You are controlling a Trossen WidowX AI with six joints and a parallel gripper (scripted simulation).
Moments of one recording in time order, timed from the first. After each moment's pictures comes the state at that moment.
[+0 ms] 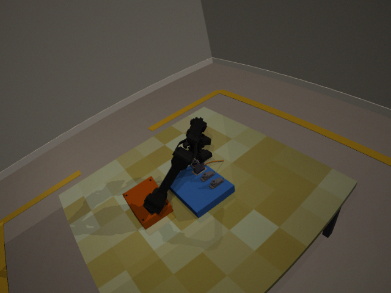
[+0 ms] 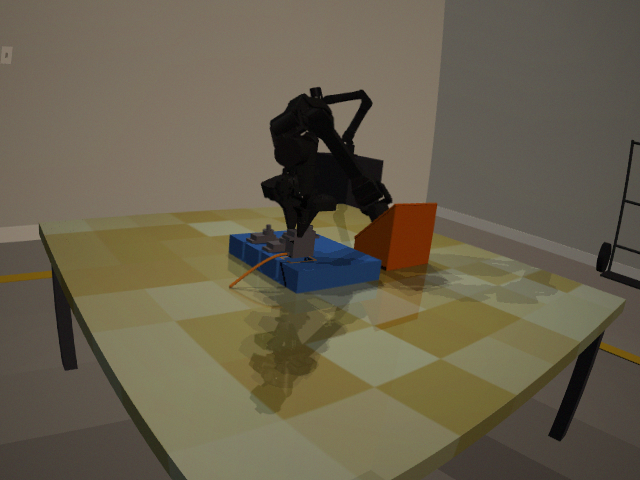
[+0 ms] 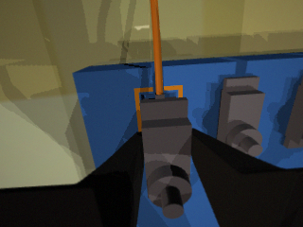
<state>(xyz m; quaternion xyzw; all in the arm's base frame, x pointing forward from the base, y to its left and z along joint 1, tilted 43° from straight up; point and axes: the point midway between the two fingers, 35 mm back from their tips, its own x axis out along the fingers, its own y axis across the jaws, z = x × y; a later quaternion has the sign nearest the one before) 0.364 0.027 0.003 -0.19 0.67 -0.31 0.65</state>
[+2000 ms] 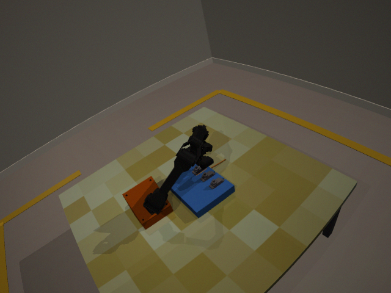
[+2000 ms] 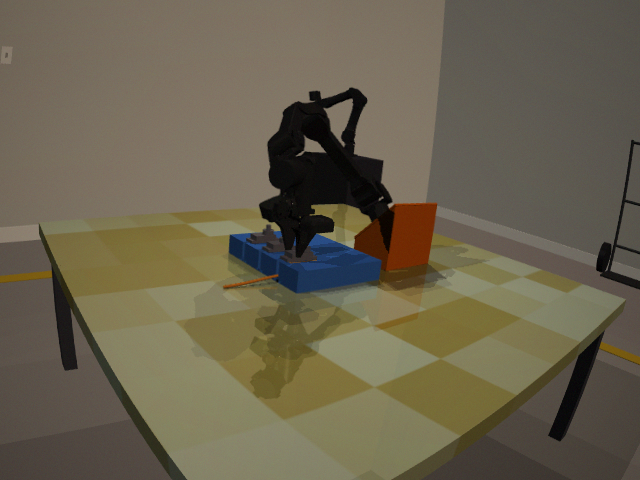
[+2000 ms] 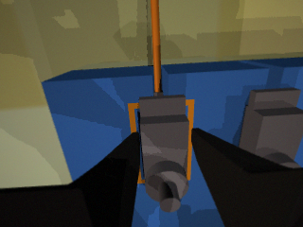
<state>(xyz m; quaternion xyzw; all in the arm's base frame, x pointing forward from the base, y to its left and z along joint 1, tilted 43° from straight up) 0.359 -0.004 -0.029 -0.20 0.67 -0.31 0.64</state>
